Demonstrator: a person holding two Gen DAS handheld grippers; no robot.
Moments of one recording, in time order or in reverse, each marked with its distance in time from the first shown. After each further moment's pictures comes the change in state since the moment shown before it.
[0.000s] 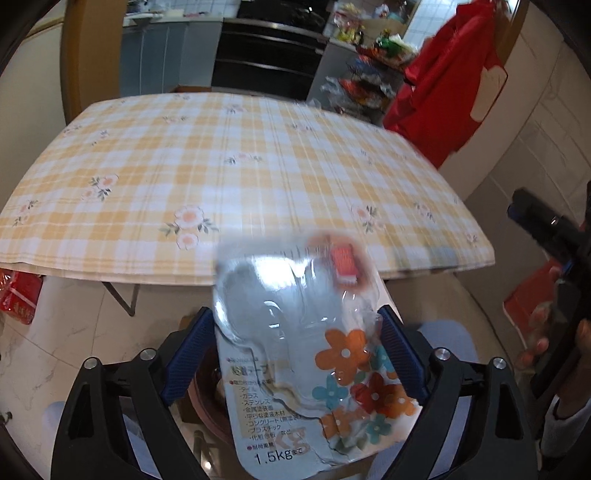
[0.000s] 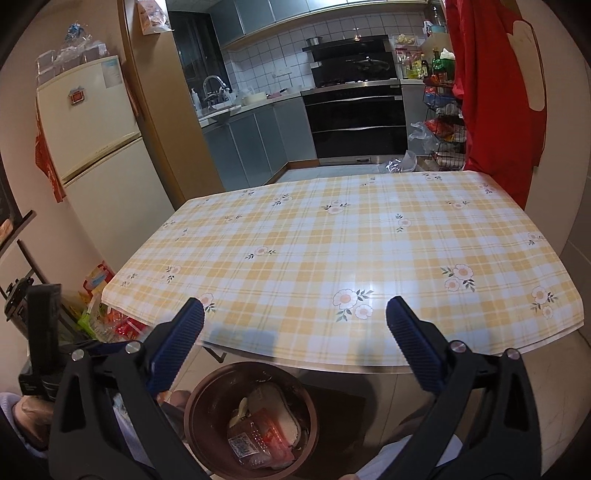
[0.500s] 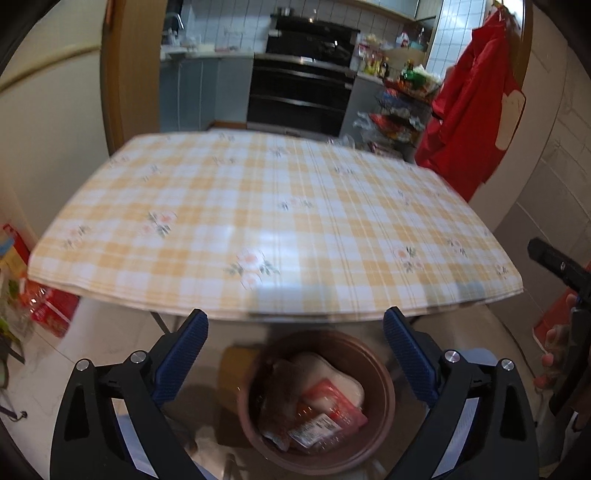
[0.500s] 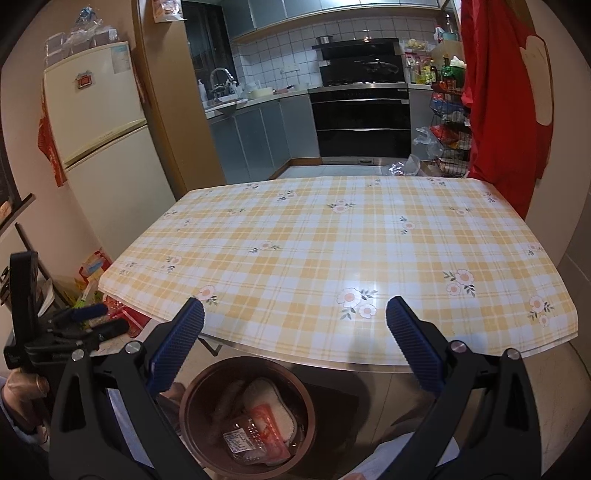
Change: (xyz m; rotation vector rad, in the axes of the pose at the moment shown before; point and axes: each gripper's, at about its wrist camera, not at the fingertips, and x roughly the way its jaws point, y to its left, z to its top) left arm -0.049 0.025 0.016 -0.013 -0.172 0.152; right arm -0.003 0.024 0.003 -0.054 0.001 -0.006
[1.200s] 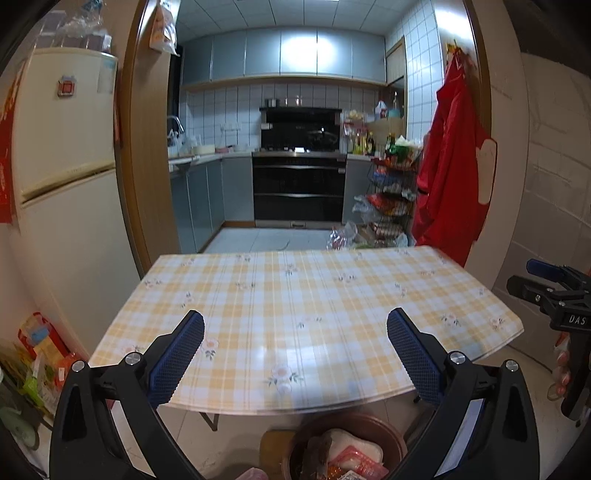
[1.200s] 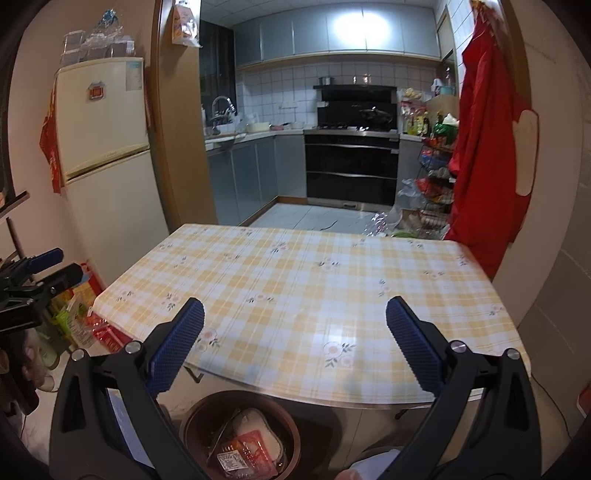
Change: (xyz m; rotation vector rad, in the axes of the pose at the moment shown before) left arm -0.130 -0.023 0.070 0.139 -0.347 0.067; right arm -0.079 0.042 0.058 -0.085 -0.143 -0.113
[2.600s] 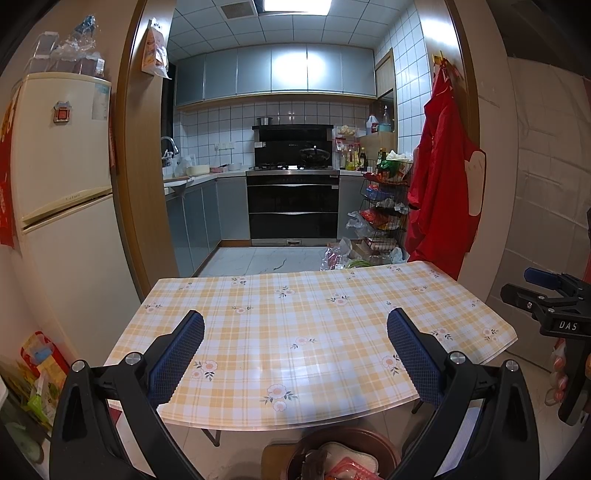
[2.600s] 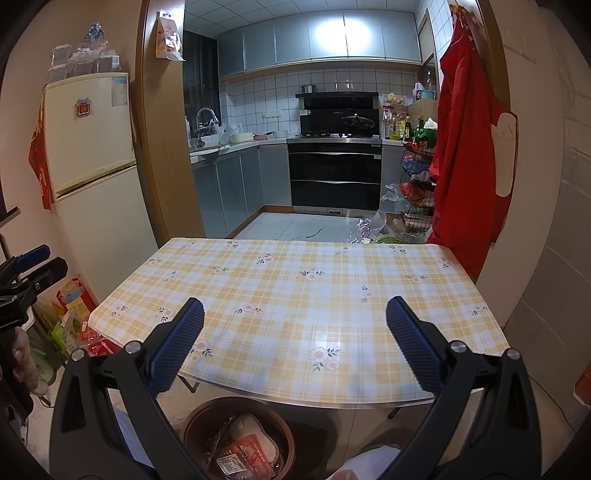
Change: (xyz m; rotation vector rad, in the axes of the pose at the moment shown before) left arm -0.022 -0.016 0.022 0.036 -0.056 -0.011; right arm -0.022 -0.009 0.012 0.031 -0.015 -0.046
